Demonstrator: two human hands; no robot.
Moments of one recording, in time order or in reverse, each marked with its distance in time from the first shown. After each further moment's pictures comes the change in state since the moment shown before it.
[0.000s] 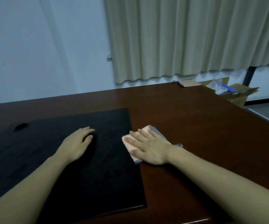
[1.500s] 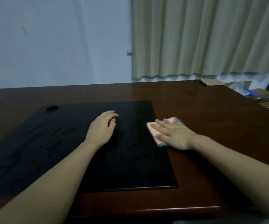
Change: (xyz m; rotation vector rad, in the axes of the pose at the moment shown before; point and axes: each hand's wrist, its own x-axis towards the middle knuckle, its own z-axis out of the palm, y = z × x) left_hand -0.016 -0.010 0.005 -0.151 0.290 0.069; right_hand 0.009 -0.012 -0.007 0.058 -0.012 0.092
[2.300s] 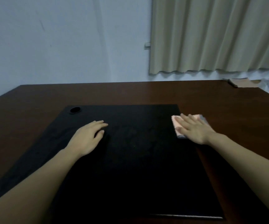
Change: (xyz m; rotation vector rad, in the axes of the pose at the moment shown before) left_hand -0.006 -0.120 -0.091 0.200 -0.214 -0.056; right_hand 0.090 0.004 -0.025 0.038 -0.051 0.207
